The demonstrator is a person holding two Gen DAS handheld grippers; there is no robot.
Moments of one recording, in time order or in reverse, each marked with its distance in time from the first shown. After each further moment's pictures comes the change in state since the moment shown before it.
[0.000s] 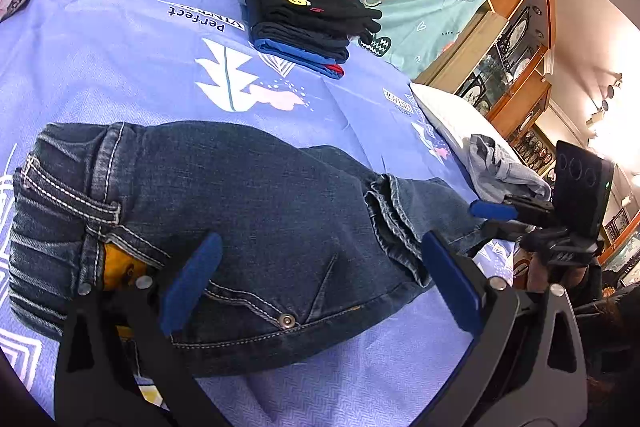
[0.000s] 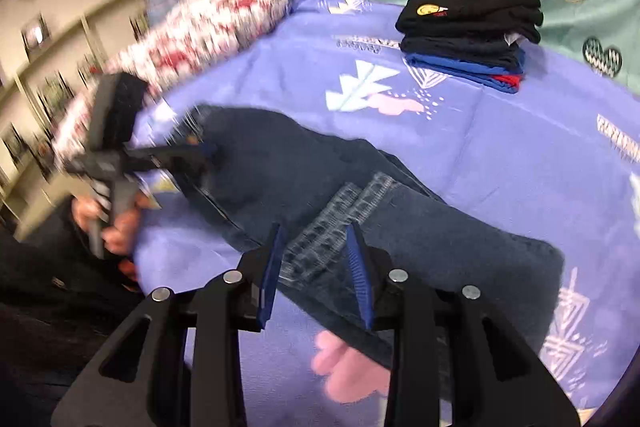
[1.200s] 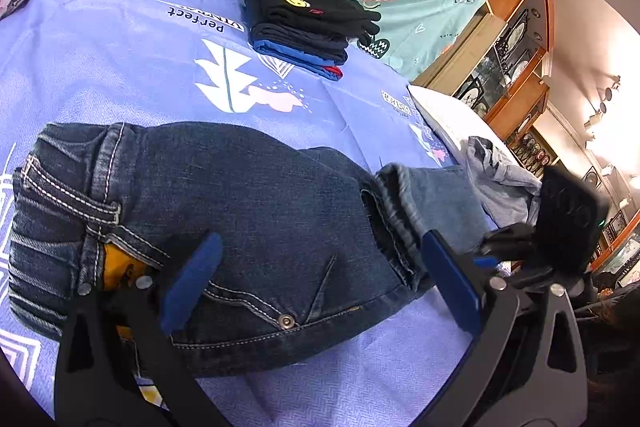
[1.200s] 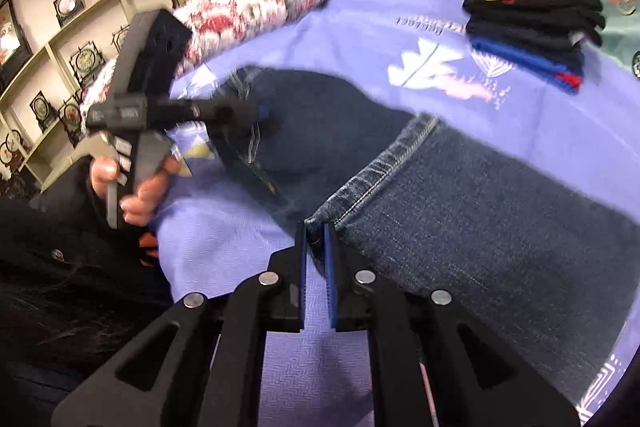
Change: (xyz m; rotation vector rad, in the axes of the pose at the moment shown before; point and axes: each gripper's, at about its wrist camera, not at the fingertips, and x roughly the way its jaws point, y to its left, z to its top) left arm 0.000 -0.001 0.000 -0.007 -0.005 -0.006; right arm 0.045 0.034 -0.015 -0.068 0.061 0.137
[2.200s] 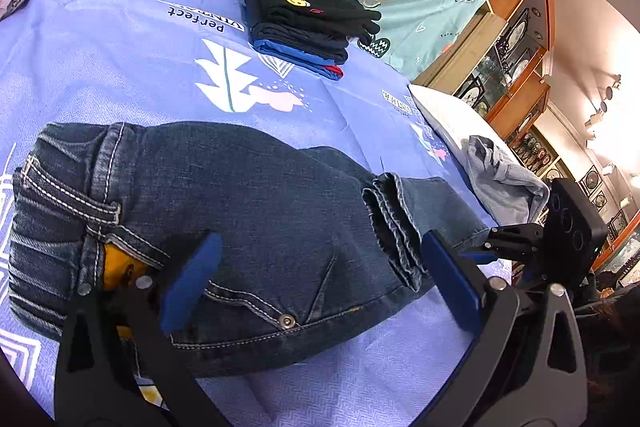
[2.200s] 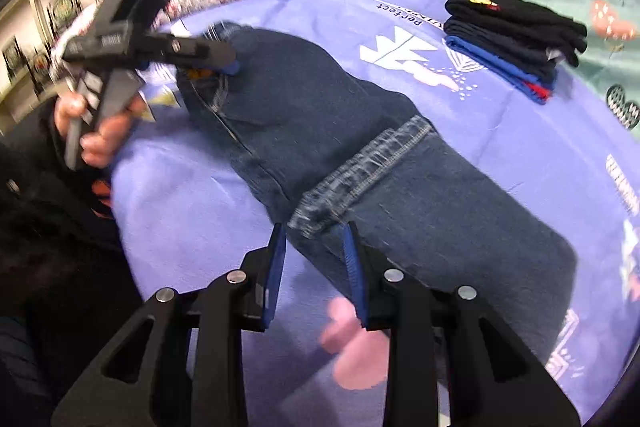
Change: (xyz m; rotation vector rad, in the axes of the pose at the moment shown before) left arm 0.001 0.004 0.001 0.002 0.000 0.002; right arm -0.013 0.008 -0.020 -0.146 0.052 -0.200
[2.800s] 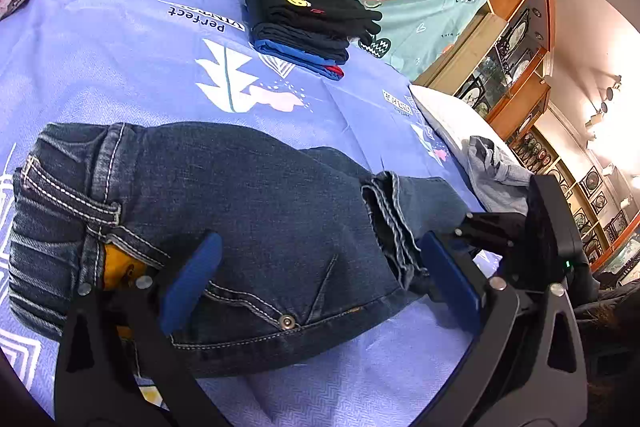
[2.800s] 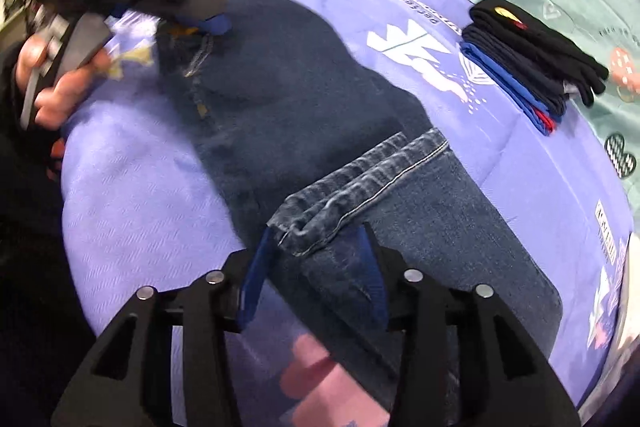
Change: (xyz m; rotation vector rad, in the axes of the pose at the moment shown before) left arm 0.000 0.001 -0.001 -0.001 -0.003 0.000; right arm 0.042 -0.001 0.016 -0.108 0.064 -0.069
